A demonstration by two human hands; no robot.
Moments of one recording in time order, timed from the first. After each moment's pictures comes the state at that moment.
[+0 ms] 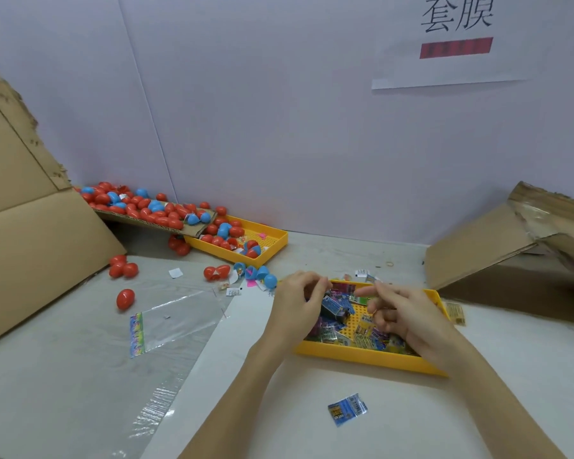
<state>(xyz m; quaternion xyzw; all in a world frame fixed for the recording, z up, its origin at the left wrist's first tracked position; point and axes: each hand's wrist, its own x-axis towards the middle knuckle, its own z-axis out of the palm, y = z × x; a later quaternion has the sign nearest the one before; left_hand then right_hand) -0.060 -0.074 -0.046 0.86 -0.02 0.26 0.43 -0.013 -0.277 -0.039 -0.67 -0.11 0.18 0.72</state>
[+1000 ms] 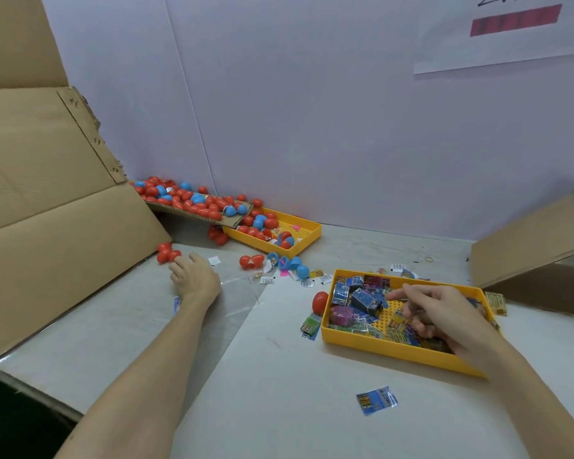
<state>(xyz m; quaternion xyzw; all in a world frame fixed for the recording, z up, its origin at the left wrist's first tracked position) -0.068 0.135 -0.051 0.86 0.48 0.17 0.07 -0.014 -0.274 -0.040 -0.72 -0.13 0.18 0.65</state>
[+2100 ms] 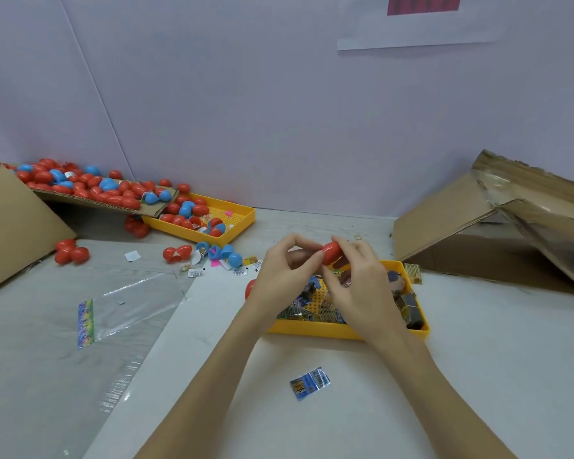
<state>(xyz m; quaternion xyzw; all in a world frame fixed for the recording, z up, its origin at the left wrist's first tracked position) -0.055 -0.108 -0.027 0.73 -0.04 0.13 0.67 -0.040 -0.254 -0.039 -0.85 -0.24 -0.23 0.41</state>
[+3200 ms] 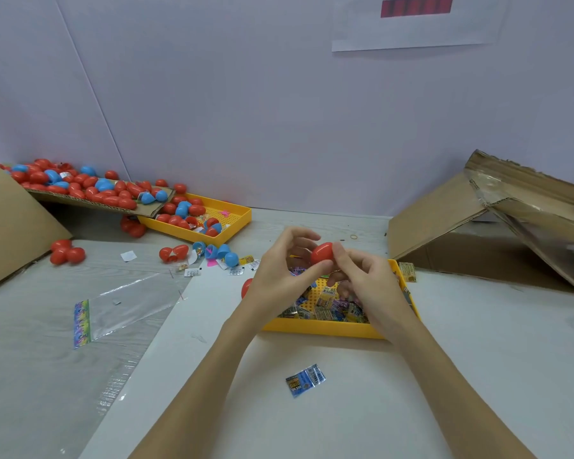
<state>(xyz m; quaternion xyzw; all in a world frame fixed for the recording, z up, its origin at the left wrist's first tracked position) -0.060 -0.106 -0.026 0.80 -0.13 0.20 0.55 -0.030 -0.270 -0.033 -0.67 -0.14 0.05 0.72</state>
